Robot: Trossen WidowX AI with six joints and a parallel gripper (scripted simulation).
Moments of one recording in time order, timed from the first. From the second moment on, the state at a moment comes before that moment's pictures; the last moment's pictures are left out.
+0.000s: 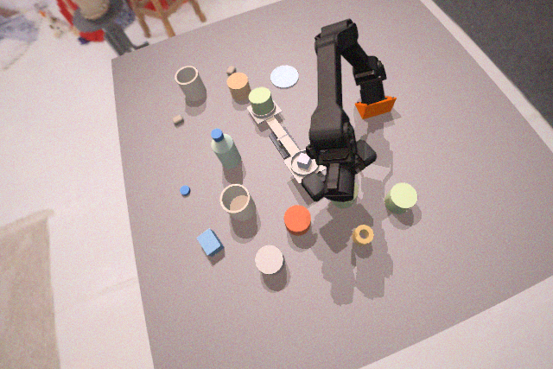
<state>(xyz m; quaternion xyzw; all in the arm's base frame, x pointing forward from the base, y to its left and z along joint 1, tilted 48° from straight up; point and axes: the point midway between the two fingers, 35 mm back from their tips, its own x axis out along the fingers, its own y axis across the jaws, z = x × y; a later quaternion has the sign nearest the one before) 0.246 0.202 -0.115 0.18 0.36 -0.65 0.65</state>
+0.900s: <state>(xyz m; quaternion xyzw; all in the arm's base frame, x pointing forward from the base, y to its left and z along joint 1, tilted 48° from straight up) 0.304 0.166 -0.030 -0.01 0.50 -0.52 0.69</state>
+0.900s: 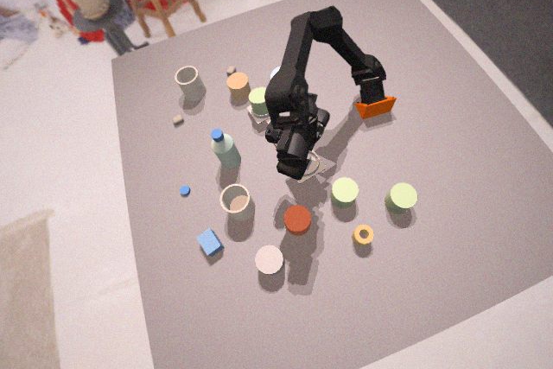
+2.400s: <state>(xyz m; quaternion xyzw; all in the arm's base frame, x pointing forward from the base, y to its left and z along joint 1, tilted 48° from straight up) 0.303 0.143 -0.046 -0.02 0.51 -0.52 0.69</state>
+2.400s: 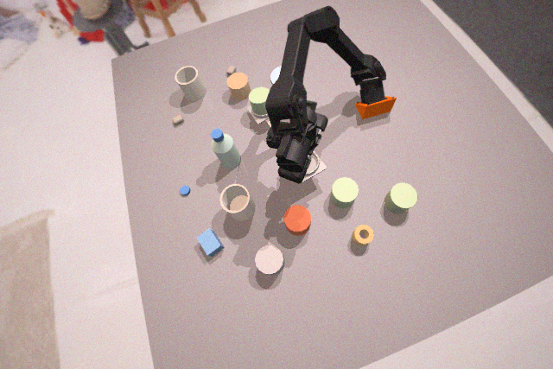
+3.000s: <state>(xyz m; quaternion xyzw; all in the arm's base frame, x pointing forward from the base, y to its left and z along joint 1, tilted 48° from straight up) 0.305 0.198 0.008 -0.01 0.51 -0.49 0.71</state>
